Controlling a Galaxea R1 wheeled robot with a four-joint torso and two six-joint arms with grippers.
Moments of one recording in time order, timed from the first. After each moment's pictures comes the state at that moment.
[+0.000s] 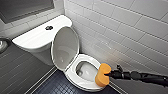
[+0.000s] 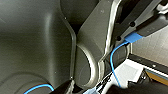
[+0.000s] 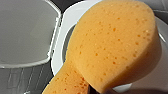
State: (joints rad) left arm 1.59 2.55 -1.79 0.27 -0.16 -0.15; right arm -0.38 2.37 -1.49 0.35 -0.17 0.15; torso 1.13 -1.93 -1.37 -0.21
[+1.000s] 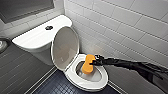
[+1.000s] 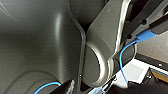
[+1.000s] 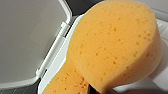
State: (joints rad) left arm 1.59 2.55 -1.82 0.27 -0.16 -0.15; right arm -0.22 2.89 -2.08 0.22 -0.32 0.15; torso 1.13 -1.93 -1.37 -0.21
